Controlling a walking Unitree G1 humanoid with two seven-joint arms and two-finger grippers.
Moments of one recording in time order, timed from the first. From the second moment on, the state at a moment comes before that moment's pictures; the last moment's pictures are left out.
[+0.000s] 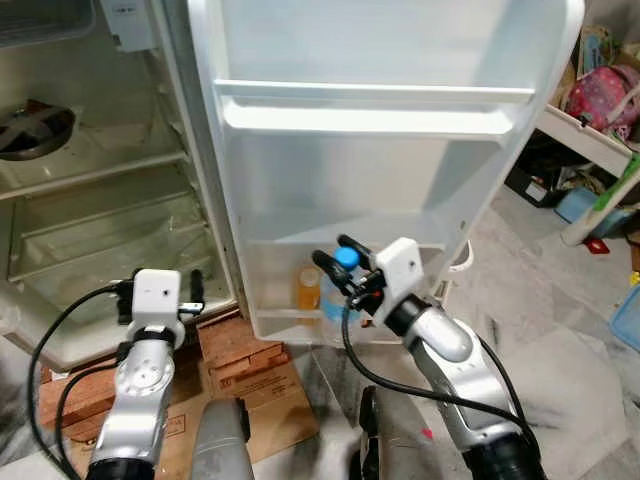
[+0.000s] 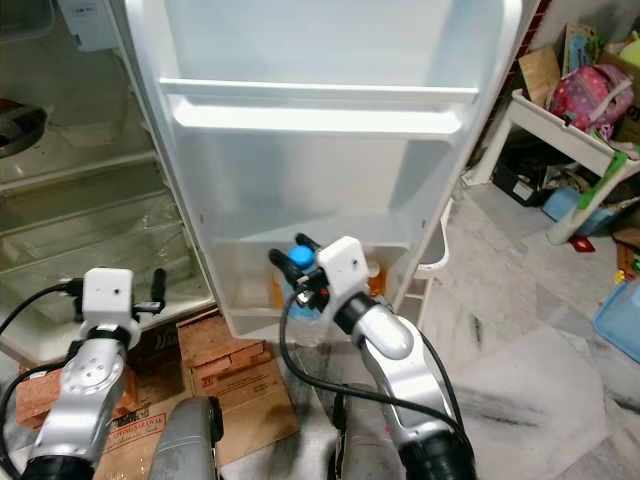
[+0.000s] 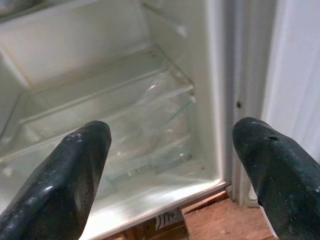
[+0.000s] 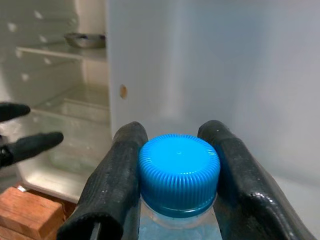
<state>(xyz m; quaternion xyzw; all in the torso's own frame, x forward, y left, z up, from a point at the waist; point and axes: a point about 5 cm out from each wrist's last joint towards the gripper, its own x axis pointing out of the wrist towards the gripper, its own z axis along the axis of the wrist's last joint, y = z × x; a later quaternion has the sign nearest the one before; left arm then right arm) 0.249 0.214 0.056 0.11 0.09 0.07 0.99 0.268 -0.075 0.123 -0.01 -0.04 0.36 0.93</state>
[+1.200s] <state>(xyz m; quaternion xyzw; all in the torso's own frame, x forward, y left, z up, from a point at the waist) 0.243 0.220 0.075 0.12 0.08 0.08 0.99 0.274 -0.044 0.137 -0.04 -0.11 0.43 0.90</state>
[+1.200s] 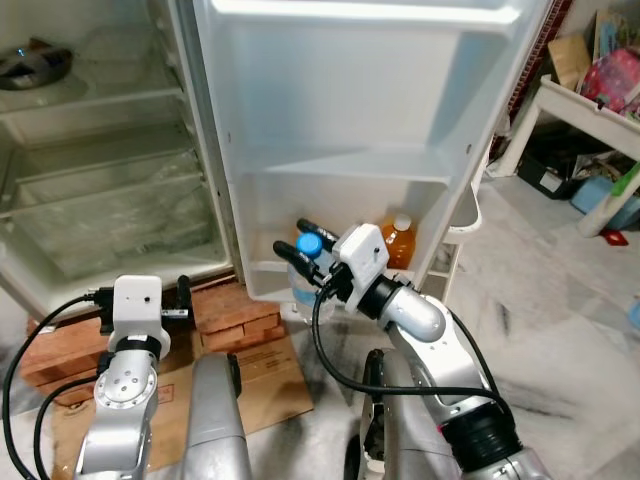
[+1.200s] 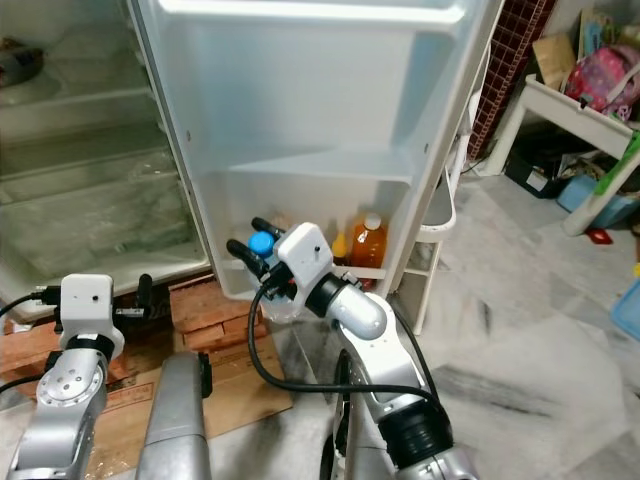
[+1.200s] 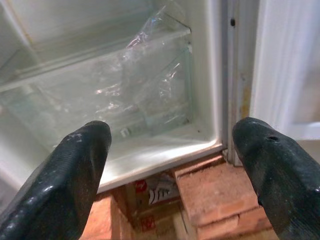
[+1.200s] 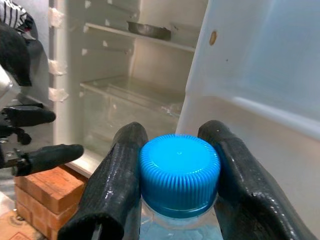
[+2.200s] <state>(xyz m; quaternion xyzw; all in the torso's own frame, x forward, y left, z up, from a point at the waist) 0.209 0.227 0.083 0.15 0.07 0.10 0.98 0.306 -0.044 0.160 -0.13 -0.28 0.28 0.91</state>
